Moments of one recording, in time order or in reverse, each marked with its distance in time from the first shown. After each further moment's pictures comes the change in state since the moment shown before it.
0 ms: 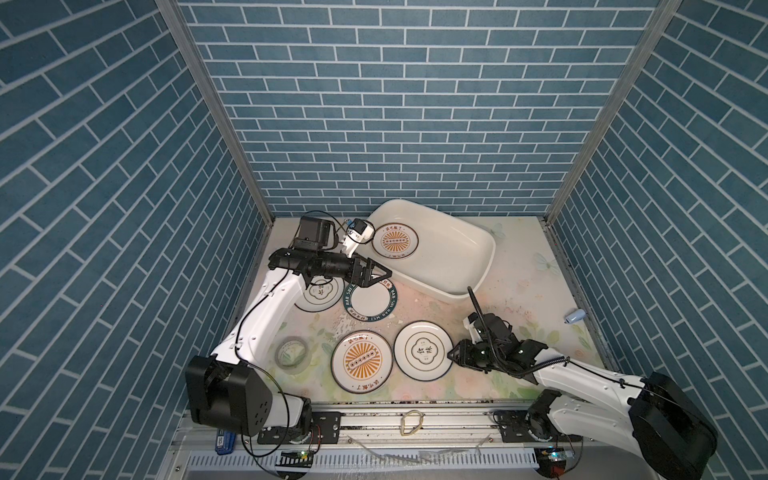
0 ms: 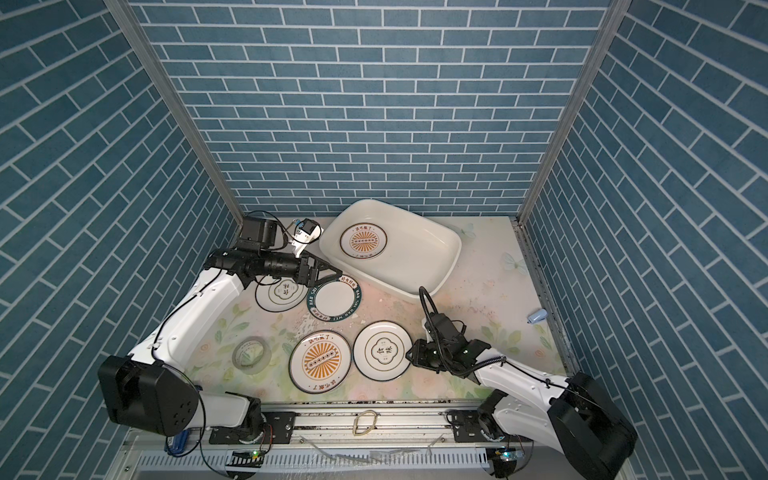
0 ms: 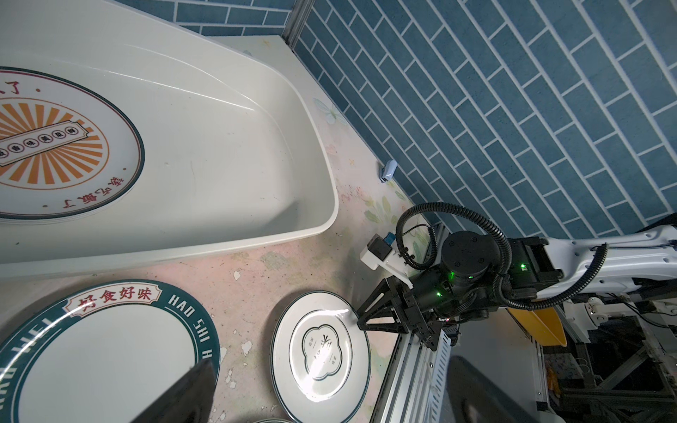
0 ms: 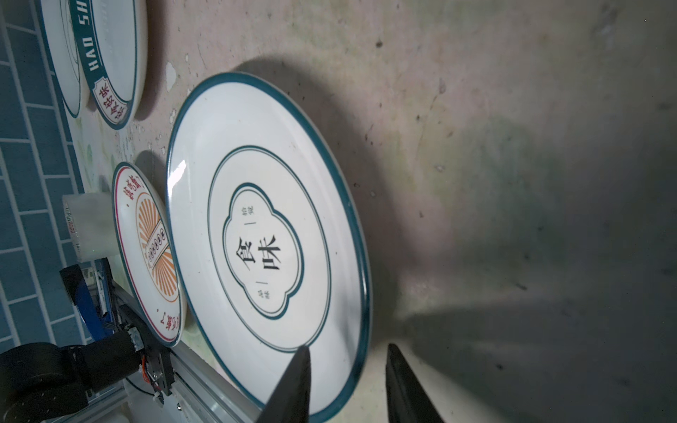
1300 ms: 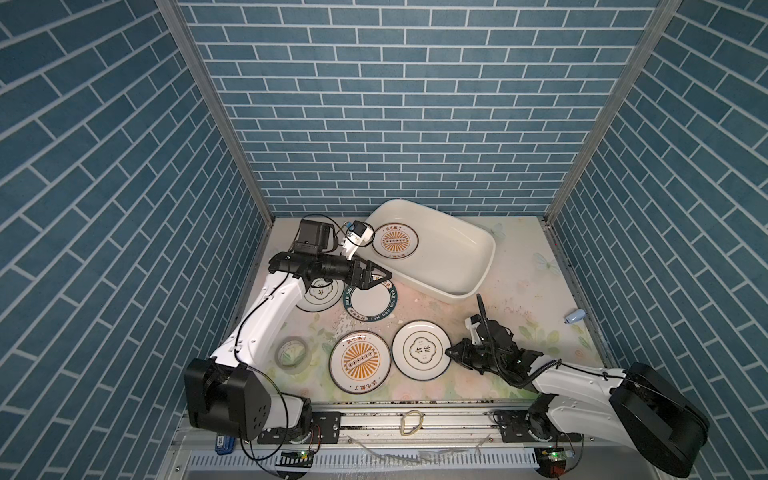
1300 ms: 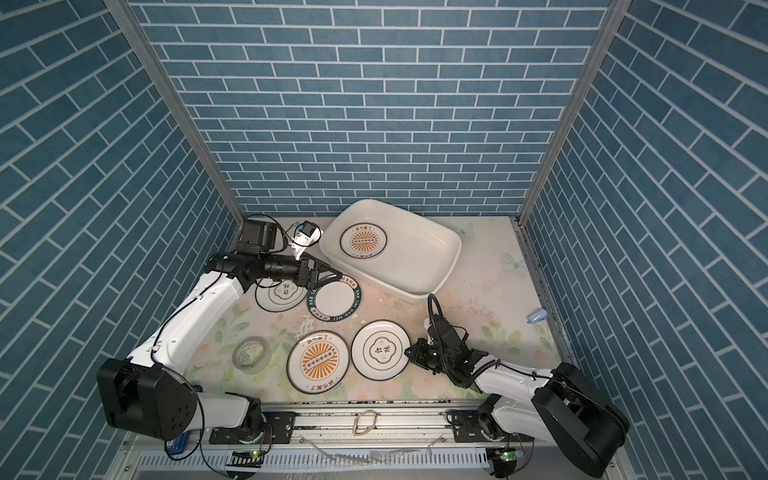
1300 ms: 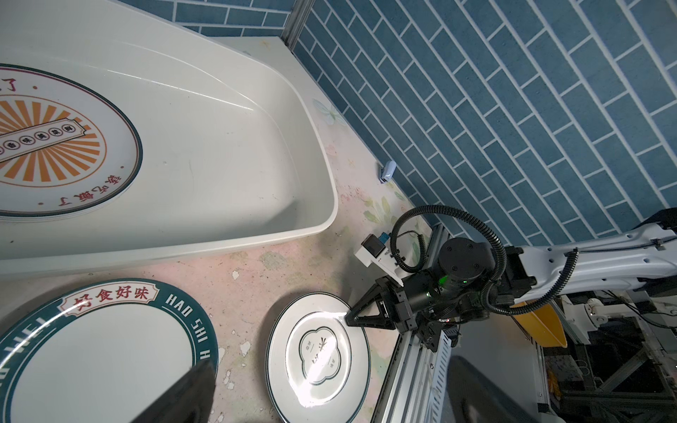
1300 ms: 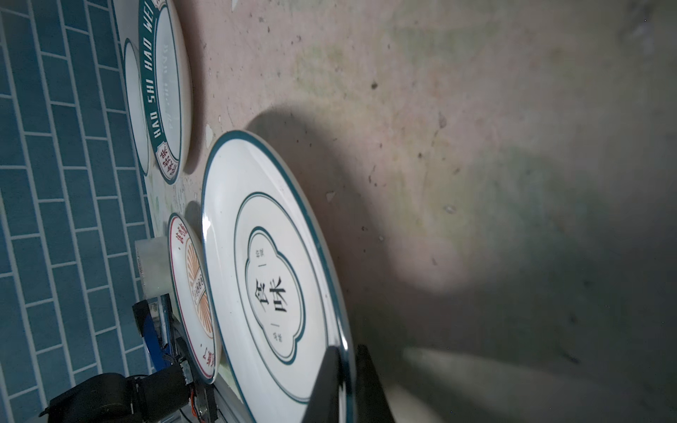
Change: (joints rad) left arm 0.000 -0.020 -0.037 0.040 0.004 -0.016; right arm 0.000 0.060 -0.136 0.368 0.012 0.158
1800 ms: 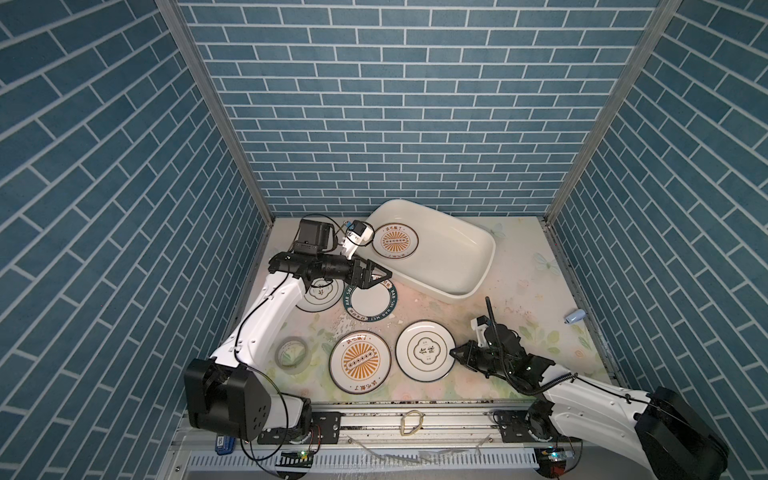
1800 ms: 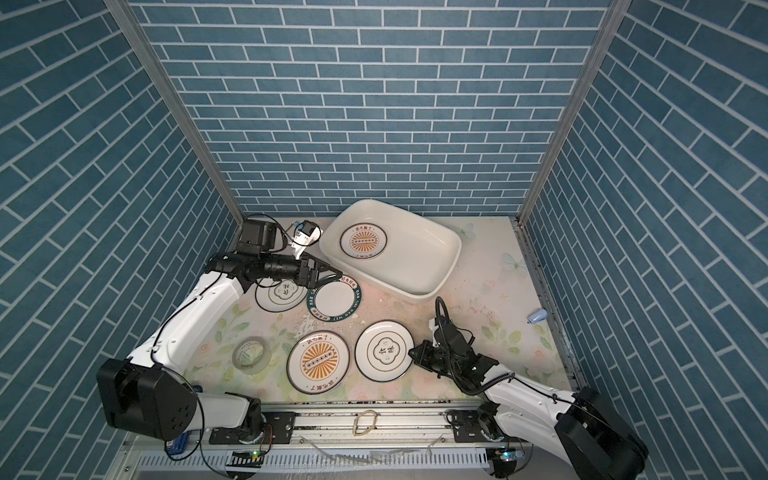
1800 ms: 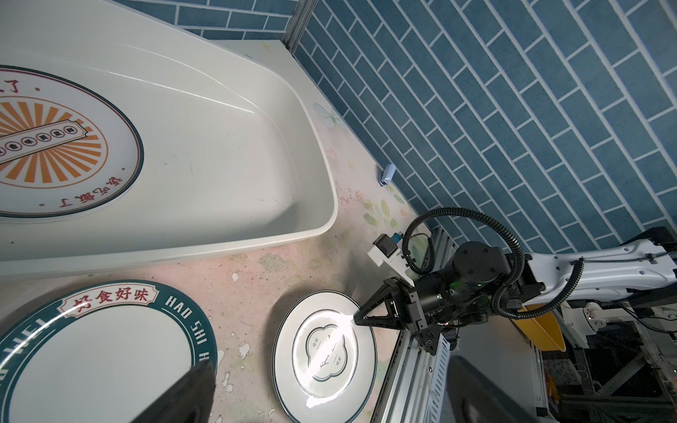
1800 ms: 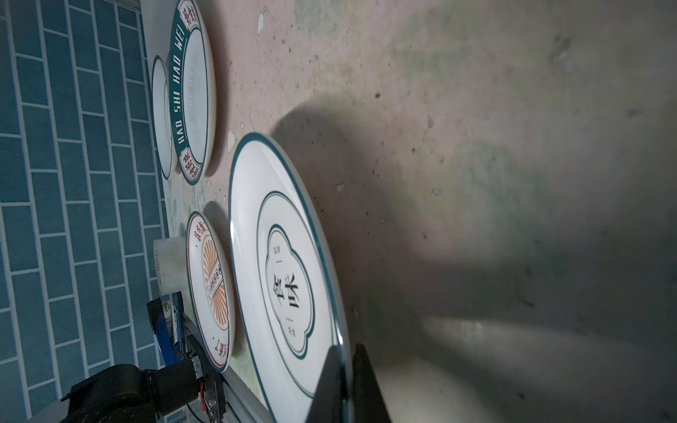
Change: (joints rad) left arm 0.000 -0.001 0.000 0.013 -0.001 -0.016; right arm -0.015 -0.187 -0.028 -0.114 0.018 0.001
